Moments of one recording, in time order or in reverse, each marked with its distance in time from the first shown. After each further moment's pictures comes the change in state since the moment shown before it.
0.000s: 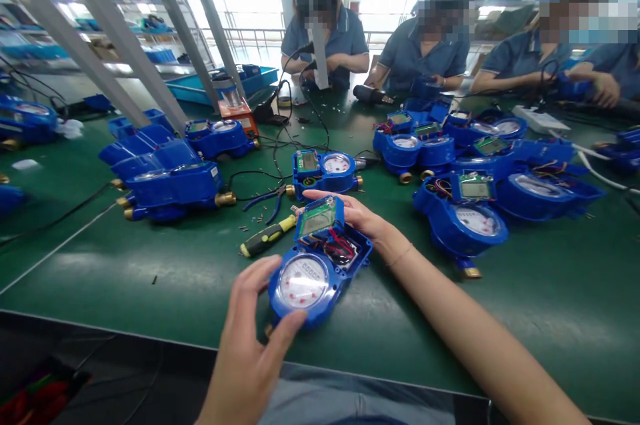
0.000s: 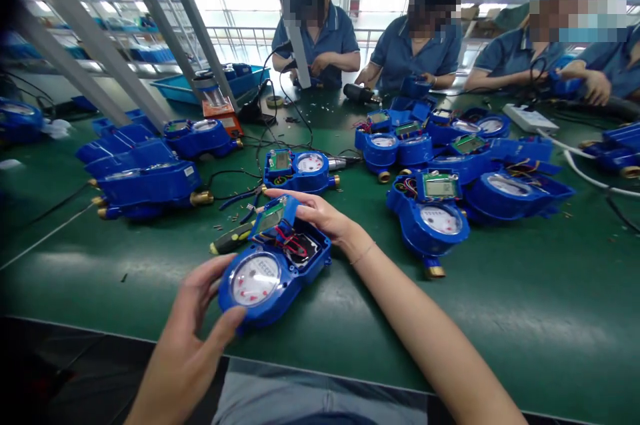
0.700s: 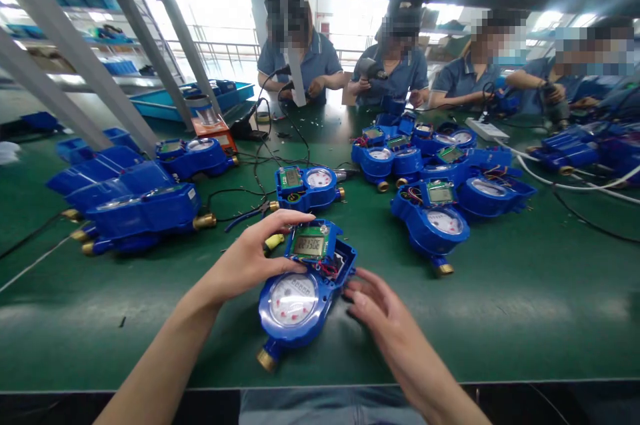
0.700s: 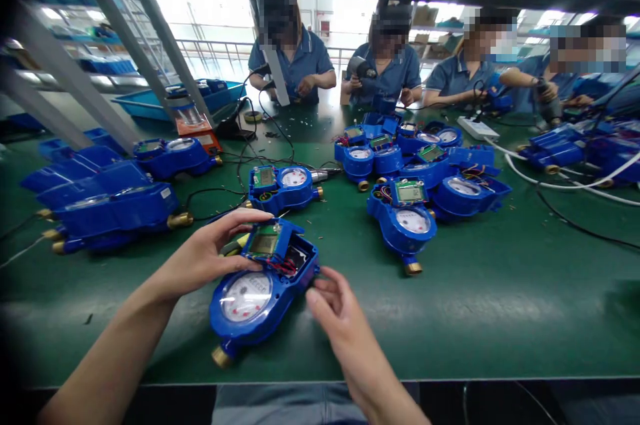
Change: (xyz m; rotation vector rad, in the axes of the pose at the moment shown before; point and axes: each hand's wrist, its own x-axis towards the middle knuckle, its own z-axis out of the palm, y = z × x) left_hand 0.138 0.012 -0.019 -0.171 -0.596 0.315; right_hand -0.116 0.043 0.103 -0.063 1.024 0.059
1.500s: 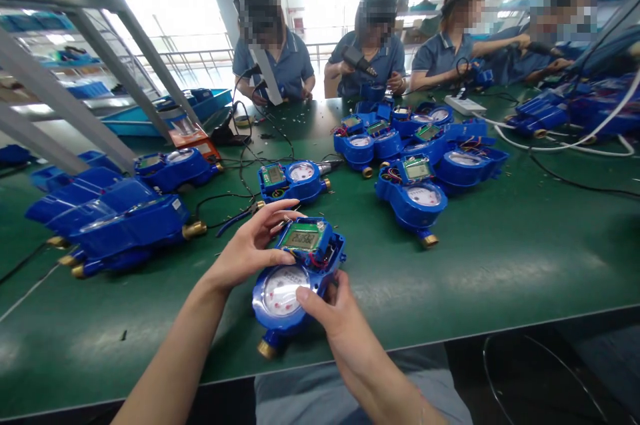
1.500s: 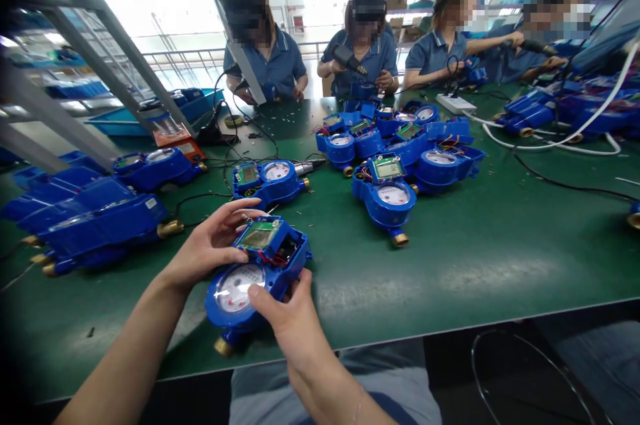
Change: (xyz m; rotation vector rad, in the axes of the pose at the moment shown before) left_hand 0.006 -0.016 0.011 -0.384 -0.072 -0.040; right_hand -0.009 0.029 0.069 0.378 0.005 -0.025
